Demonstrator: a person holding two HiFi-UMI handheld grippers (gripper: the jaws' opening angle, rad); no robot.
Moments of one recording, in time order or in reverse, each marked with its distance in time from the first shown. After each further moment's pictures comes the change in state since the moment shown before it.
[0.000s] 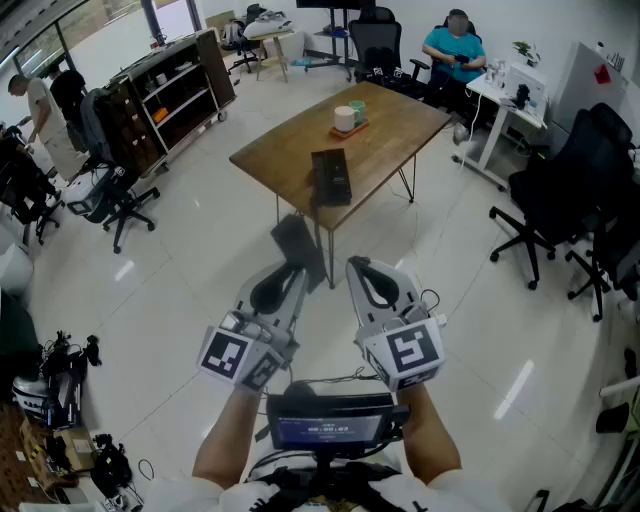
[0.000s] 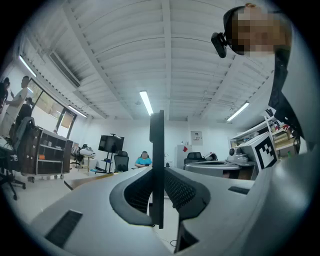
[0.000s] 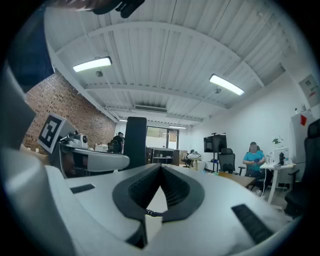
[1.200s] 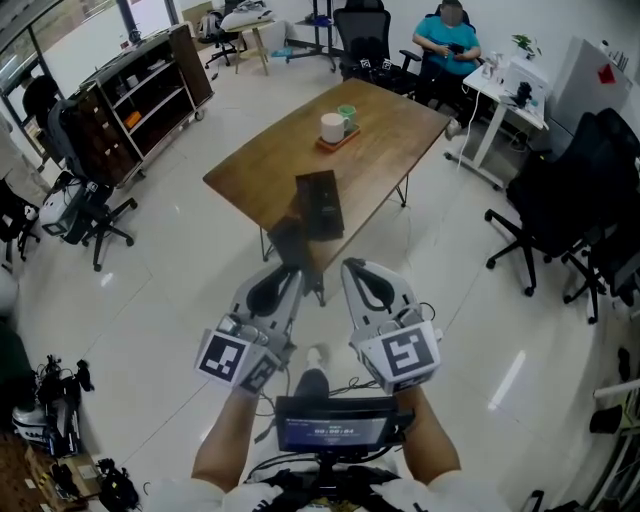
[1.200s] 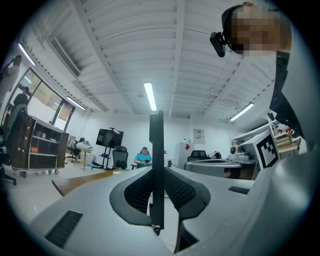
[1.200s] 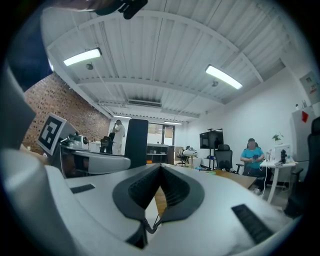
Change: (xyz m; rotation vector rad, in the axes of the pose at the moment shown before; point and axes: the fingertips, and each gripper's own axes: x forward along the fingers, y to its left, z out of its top) left arm 0.127 0.111 -0.046 -0.043 0.065 -0.012; right arm 0.135 -0.096 -0.020 0.015 0.044 -0.034
